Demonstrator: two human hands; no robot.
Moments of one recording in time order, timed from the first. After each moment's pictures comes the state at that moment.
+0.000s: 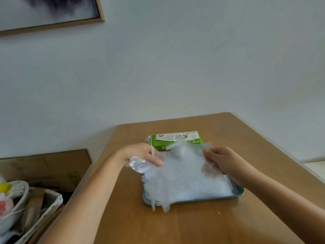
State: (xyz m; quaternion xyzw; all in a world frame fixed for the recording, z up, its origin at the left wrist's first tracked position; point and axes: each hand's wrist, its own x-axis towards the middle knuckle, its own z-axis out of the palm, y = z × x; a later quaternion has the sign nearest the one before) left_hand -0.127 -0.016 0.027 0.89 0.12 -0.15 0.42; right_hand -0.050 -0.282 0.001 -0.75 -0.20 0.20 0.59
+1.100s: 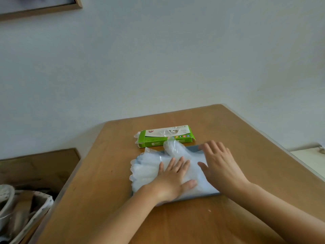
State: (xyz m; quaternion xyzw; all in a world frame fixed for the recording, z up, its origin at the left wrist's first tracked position) left_hand -0.102 -0.129 -0.064 0.99 0.01 -0.13 0.06; right_hand -0.042 -0.294 -0.042 -0.90 -0.36 -0.19 0.16
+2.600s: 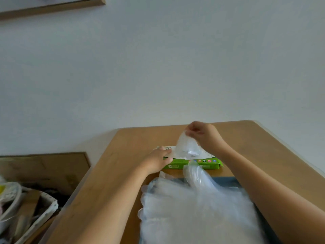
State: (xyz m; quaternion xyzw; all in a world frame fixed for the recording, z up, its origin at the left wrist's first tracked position) left_hand 0.000 0.028 -0.046 0.97 0.14 -0.04 0.19; right_hand 0.099 -0.145 0.009 -0.77 -0.39 0.00 0.51
